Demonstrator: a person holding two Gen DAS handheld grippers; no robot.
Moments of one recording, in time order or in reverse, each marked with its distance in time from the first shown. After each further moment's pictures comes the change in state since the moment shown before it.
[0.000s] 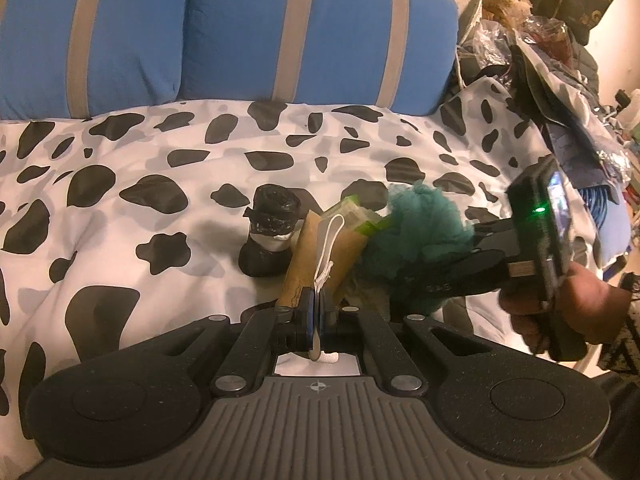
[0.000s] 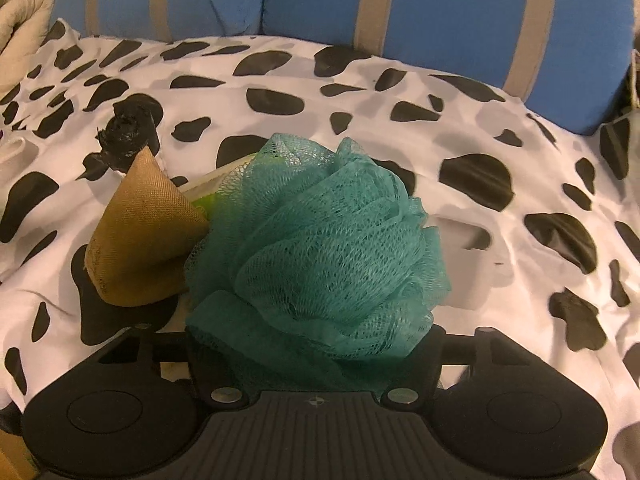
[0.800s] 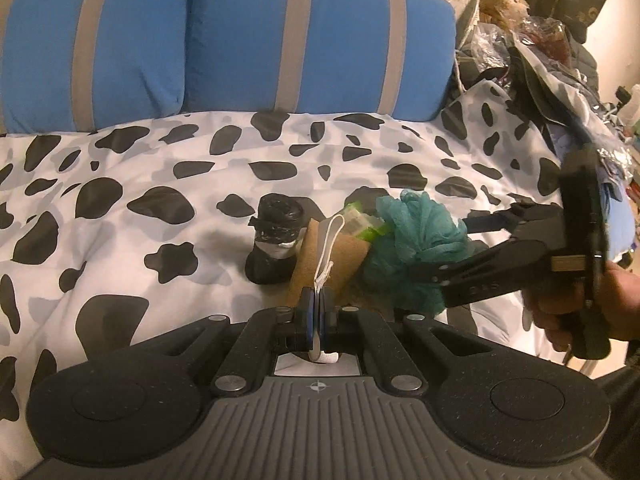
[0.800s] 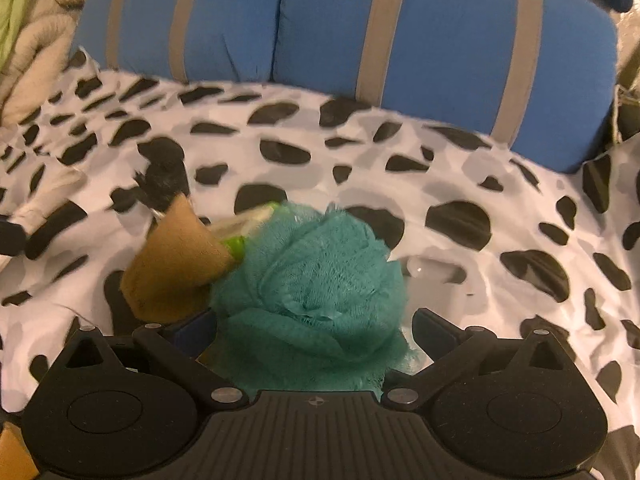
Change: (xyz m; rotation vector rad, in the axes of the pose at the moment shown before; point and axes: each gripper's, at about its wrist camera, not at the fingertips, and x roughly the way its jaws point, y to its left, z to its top) left arm -0.007 -0.003 -0.001 0.020 -0.027 0.022; right arm -0.034 0.002 0.003 -0.035 -0.094 0.005
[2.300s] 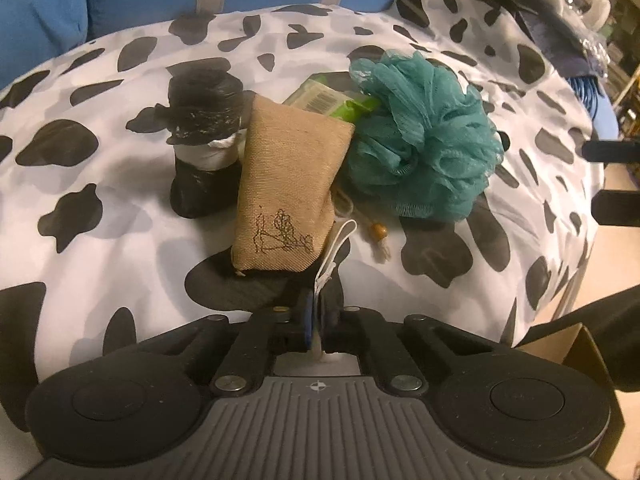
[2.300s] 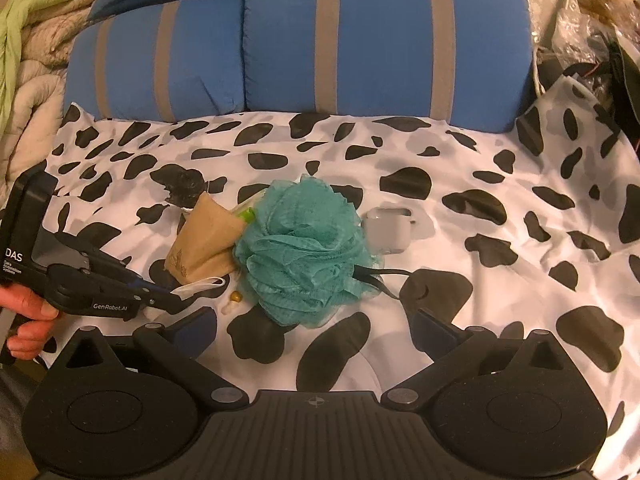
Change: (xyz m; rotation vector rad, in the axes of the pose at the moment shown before) left arm 0.100 0.004 -0.028 0.177 0.243 -0.142; right arm -0.108 -0.003 -0.059 0.182 -0.081 -0.012
